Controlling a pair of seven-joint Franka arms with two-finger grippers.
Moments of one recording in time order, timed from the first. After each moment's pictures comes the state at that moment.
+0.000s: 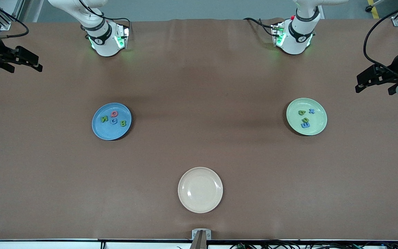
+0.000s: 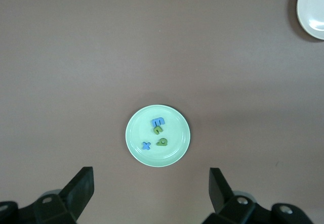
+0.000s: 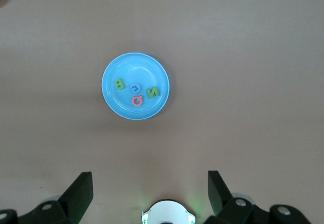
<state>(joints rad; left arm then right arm) -0.03 -0.01 -0.02 -1.53 -0.01 1.56 0.04 0.01 -0.21 -0.06 -1.79 0.04 1.47 -0.03</state>
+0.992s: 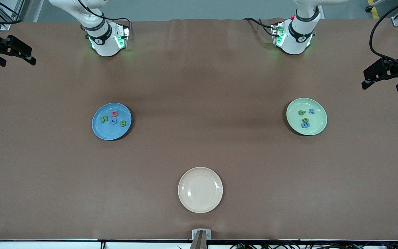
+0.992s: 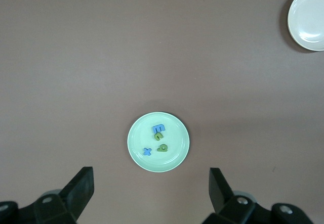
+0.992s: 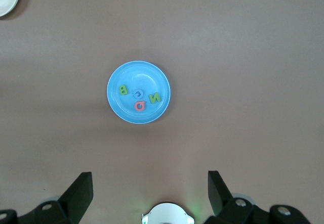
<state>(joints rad) -0.03 -0.01 -0.02 -1.49 -0.01 1.55 0.04 -0.03 -0.21 0.00 -1.71 0.05 1.43 -0.03</state>
